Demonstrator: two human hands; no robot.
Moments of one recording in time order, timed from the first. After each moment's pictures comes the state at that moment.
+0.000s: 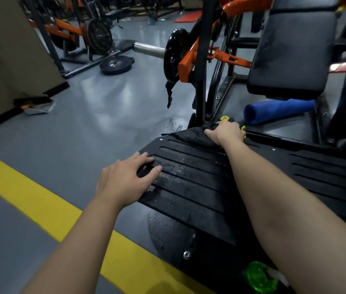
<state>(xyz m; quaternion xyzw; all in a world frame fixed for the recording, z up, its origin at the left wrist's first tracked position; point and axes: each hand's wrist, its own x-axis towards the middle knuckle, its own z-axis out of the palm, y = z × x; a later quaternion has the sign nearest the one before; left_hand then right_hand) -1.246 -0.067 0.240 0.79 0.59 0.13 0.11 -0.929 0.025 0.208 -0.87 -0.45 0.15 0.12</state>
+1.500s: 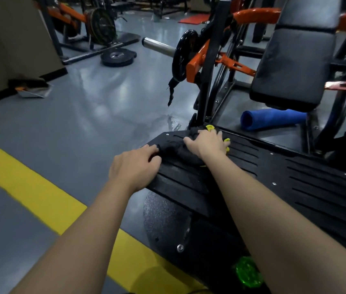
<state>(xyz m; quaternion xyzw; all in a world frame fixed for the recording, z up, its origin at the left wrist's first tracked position) -1.240 -0.076 0.263 0.79 0.60 0.08 0.12 -1.027 -0.025 0.233 -0.85 -0.49 0.16 0.09</state>
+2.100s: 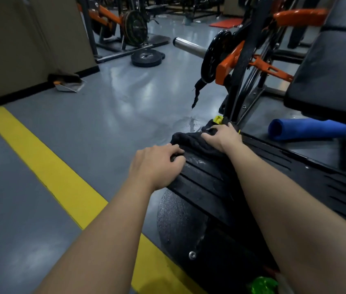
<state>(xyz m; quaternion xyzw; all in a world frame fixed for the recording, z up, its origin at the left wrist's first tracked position) -1.241 -0.075 0.261 0.77 0.61 0.10 0.14 -1.016 0.033 0.221 -0.79 -0.58 0.18 0.10</state>
